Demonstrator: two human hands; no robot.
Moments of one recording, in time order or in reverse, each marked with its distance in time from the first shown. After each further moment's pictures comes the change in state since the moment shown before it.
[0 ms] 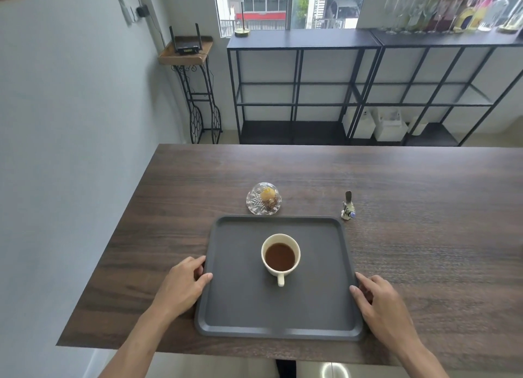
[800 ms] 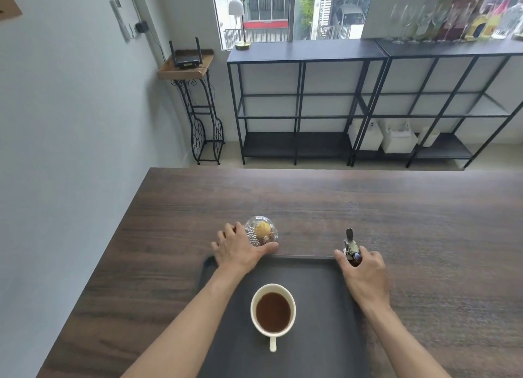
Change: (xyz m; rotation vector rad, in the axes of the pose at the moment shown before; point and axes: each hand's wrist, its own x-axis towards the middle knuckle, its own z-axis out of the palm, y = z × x) left_hand 0.163 0.164 0.033 0.232 0.051 -0.201; right_hand 0.177 -0.017 0.025 0.114 0.240 0.259
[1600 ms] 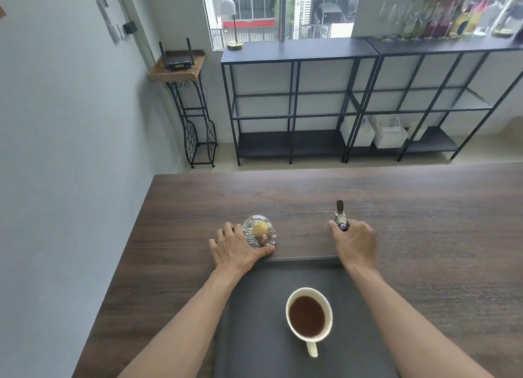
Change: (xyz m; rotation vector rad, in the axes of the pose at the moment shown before) left_hand 0.038 -0.061 -0.012 0.107 0.108 0.118; right_hand 0.023 -0.104 0.039 -0.101 0.108 0.004
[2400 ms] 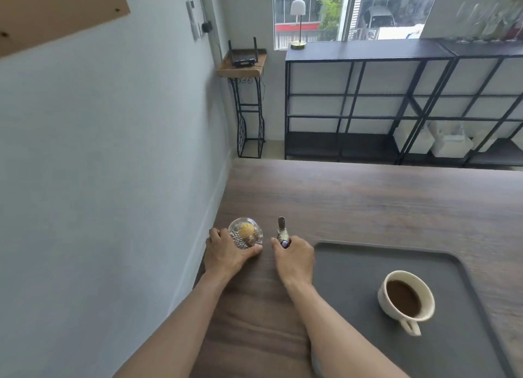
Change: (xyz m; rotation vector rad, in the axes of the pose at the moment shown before) left_hand -0.043 -0.240 -0.036 -0.297 0.032 -0.267; right_hand -0.236 -0.213 0.142 0.236 -0.305 -0.014
